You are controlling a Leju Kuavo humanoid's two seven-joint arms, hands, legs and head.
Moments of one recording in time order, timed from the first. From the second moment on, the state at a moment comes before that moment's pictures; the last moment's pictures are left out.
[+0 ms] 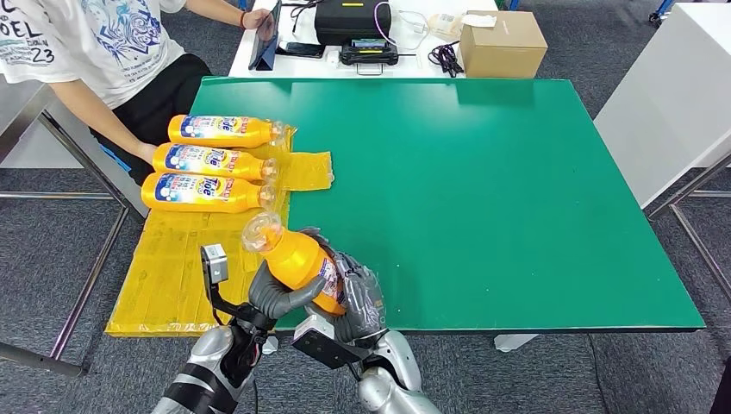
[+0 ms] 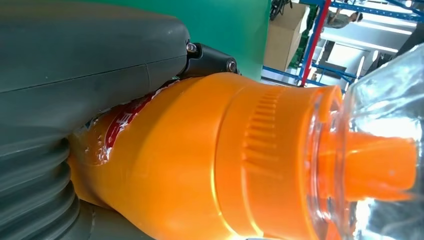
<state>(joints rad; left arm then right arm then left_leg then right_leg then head) -0.25 -0.19 -0.28 -1.03 0.32 -0.32 -0.38 -0.21 0.31 0.56 -0.87 0.61 -0.58 -0.60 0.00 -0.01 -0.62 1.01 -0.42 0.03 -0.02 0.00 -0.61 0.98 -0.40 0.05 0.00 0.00</state>
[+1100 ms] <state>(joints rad) -0.25 -0.20 -0.13 -1.22 -0.17 0.35 -0.57 -0.09 0.28 0.49 -1.36 0.46 -0.55 -0.56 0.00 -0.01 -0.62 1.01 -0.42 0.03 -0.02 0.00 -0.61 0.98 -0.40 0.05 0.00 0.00</state>
